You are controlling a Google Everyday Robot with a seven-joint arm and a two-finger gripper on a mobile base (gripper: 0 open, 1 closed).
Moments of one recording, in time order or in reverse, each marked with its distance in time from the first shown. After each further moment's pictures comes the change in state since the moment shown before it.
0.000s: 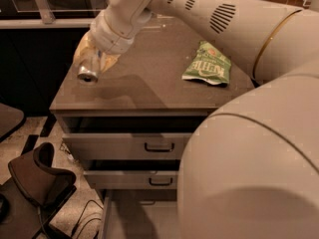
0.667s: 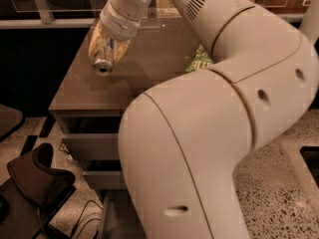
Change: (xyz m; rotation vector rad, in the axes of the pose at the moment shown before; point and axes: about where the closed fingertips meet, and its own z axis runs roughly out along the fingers) arm 0.043 0.042 -0.010 -0.134 -0.095 0.012
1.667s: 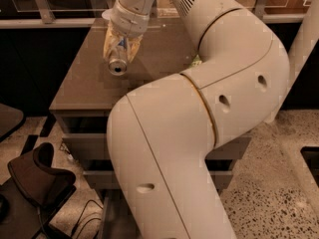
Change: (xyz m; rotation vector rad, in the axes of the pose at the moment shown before) arm 0.000 0.037 -0.012 -0.137 -0.093 0.044
